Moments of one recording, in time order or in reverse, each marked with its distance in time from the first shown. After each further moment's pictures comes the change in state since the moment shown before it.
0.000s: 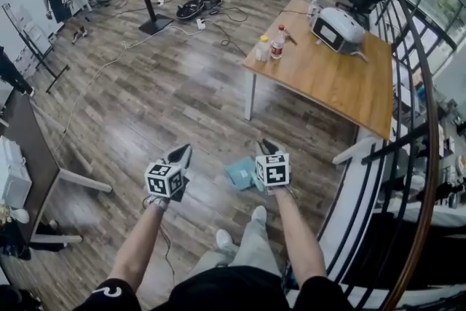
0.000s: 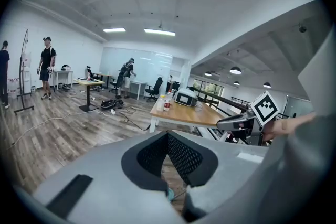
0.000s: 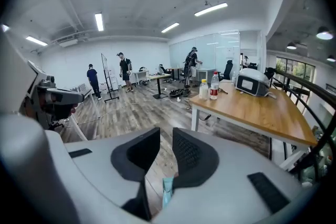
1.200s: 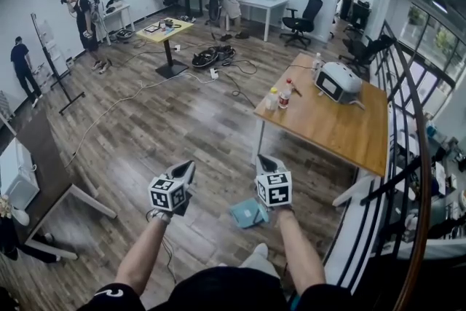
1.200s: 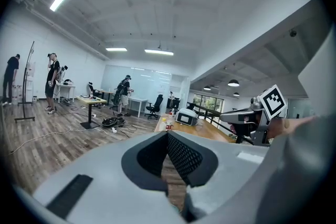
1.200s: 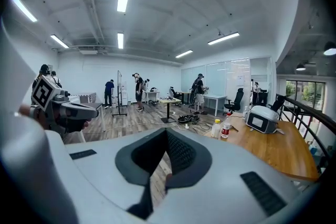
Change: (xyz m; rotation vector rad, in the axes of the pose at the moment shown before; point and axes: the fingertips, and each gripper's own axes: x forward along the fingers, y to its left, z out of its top) left arm -0.096 0.000 0.096 0.012 -0.213 0.010; right arm -0.090 0.086 0.137 -0.141 -0.258 0.077
